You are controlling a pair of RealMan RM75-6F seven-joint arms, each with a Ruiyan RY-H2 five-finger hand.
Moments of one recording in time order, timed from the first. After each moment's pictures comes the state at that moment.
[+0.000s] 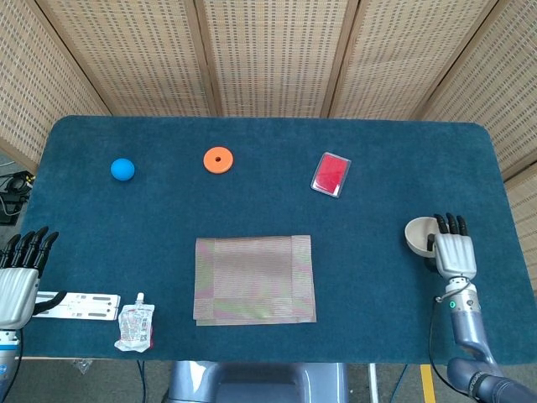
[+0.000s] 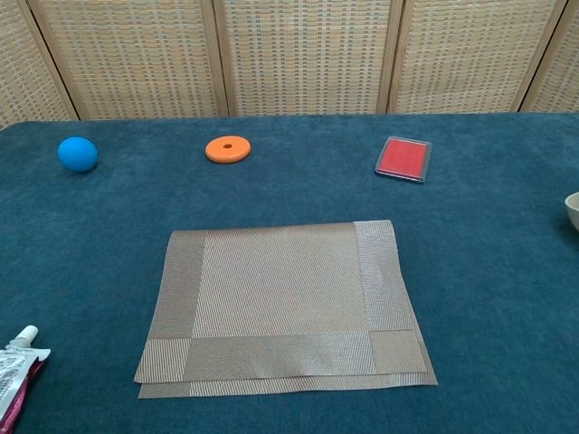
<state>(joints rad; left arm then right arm) -0.10 -1.17 -0.04 -1.62 1.50 1.49 0.20 0.37 -1.54 0.19 -1.05 -1.19 1.08 -0.21</state>
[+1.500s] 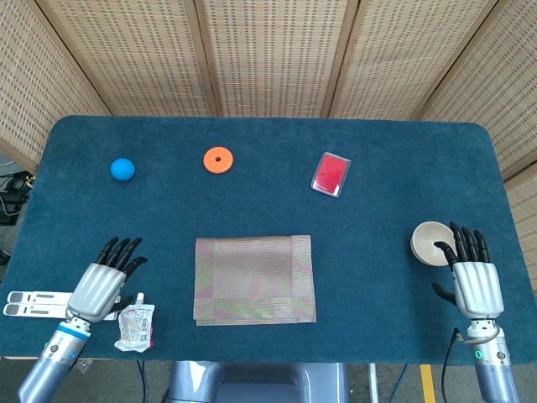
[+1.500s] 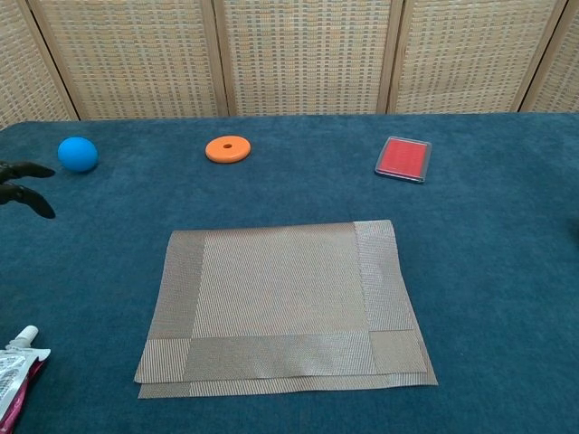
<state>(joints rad) -0.27 -1.31 0.00 -1.67 1.58 1.24 0.39 0.17 -1.35 0.09 -1.39 -1.46 1.49 -0.14</state>
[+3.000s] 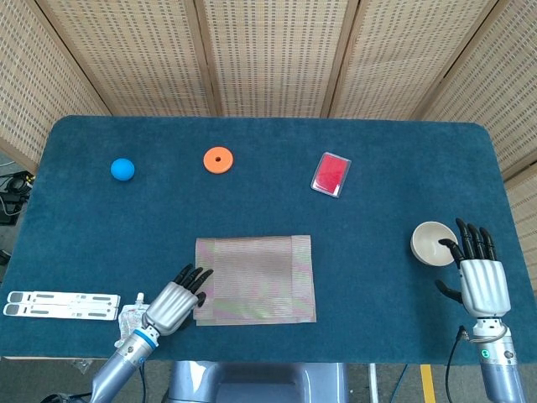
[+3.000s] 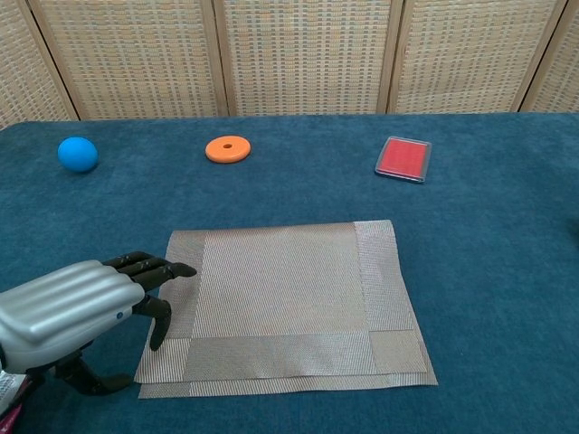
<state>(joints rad) -0.40 -1.60 0.05 -1.59 1.47 1.03 0.60 0.16 -1.32 0.11 -1.40 -1.47 1.49 -0.07</state>
